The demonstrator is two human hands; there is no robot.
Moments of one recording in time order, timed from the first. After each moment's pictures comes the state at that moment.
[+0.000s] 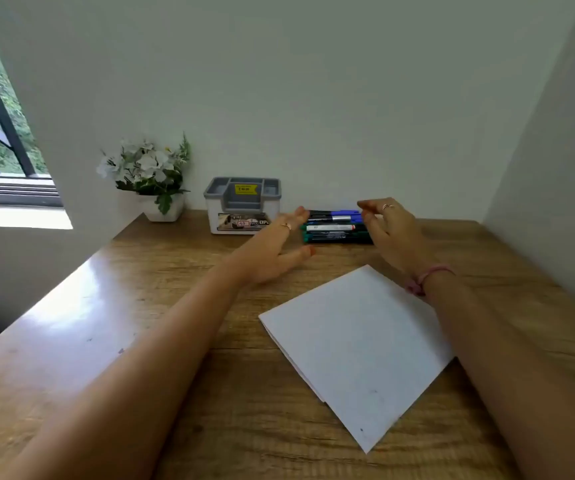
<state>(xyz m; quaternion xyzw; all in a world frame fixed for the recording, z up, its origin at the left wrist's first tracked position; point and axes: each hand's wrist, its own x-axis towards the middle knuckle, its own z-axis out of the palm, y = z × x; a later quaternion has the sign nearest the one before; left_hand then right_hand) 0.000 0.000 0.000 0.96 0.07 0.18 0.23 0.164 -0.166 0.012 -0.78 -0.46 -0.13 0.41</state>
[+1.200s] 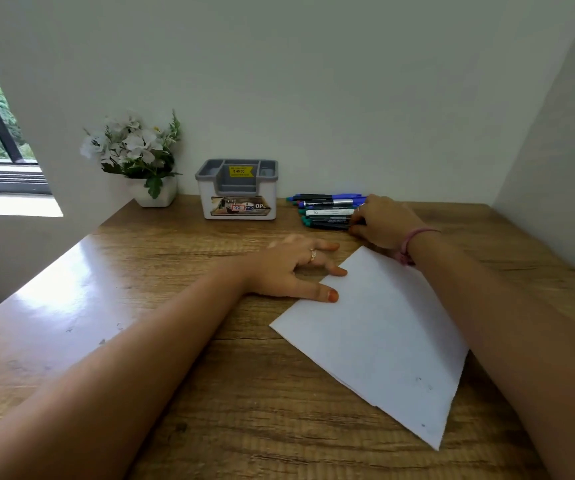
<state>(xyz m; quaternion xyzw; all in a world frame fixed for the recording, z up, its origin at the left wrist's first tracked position) 0.002 -0.024 -0.011 0.98 -0.02 0.00 0.17 0.194 -0.134 0.008 -0.86 -0.49 -0.11 -0.01</state>
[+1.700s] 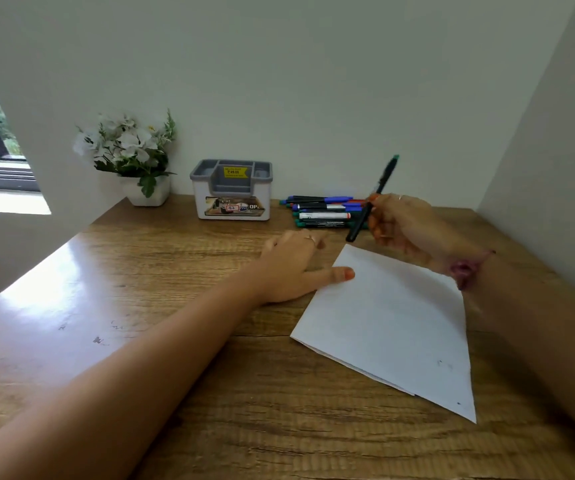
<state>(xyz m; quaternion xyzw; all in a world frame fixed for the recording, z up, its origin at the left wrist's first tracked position) 0.000 -0.060 -0.006 0.97 0.11 0.10 0.18 0.143 -0.194 0.034 -0.66 -0.32 0.25 0.63</state>
